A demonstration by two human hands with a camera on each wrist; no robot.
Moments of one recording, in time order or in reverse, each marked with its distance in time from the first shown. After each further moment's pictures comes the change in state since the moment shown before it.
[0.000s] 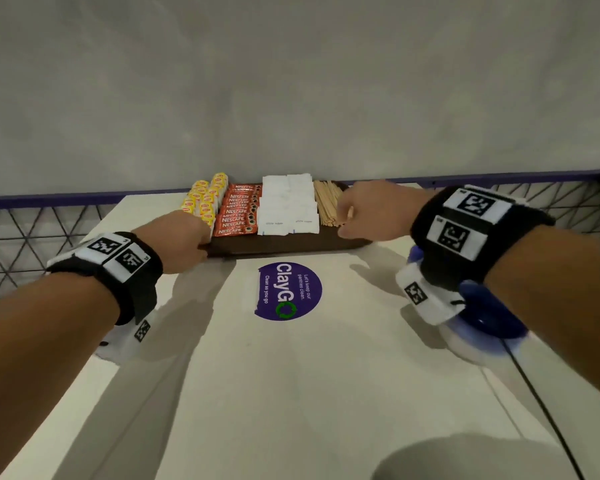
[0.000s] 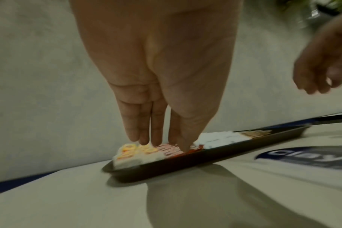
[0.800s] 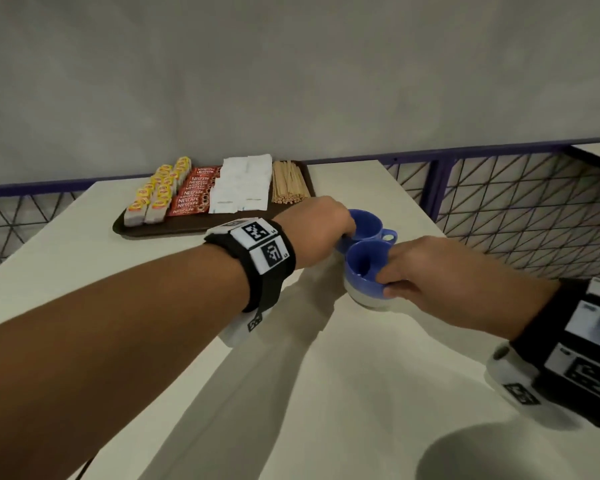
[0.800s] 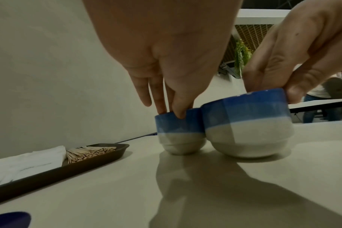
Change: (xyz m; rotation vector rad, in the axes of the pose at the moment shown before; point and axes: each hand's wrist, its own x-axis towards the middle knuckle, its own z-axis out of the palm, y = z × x) left_hand 0.000 0.275 -0.052 -0.120 0.246 0.576; right_hand -0.183 0.113 0.056 -0.086 0.053 -0.257
